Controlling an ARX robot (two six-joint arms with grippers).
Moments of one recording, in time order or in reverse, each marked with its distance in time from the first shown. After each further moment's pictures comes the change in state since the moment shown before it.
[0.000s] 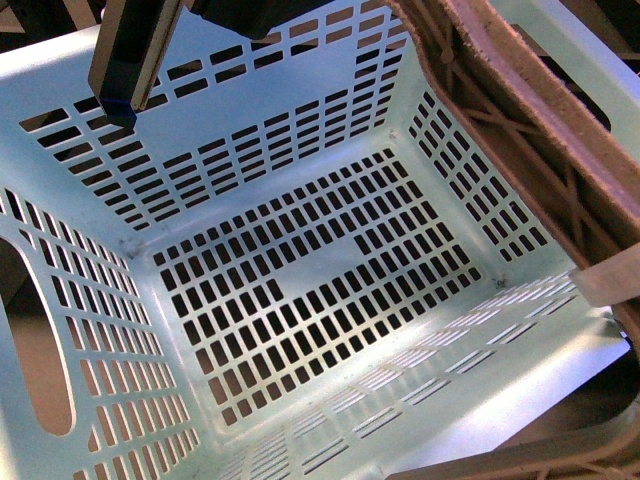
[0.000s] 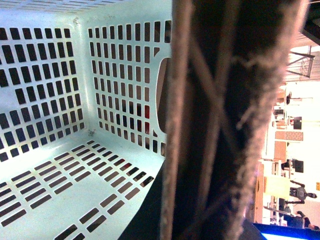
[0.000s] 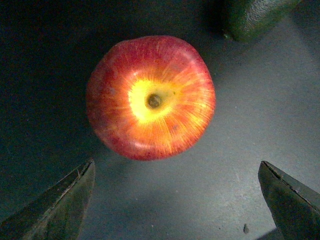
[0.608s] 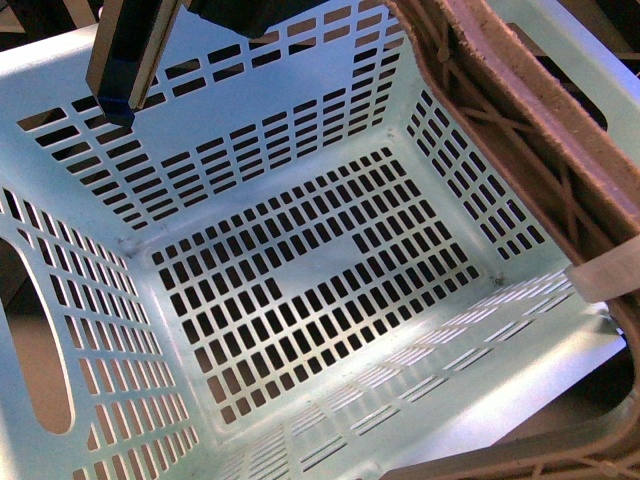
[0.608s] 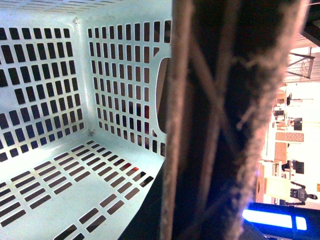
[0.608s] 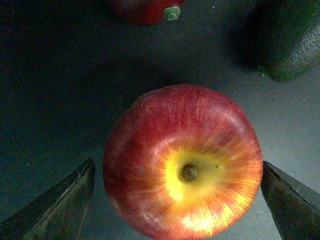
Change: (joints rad) left arm 0.000 0.000 0.000 0.000 -0.002 0.000; right arm 0.027 0.130 0.186 -0.067 0.026 0.021
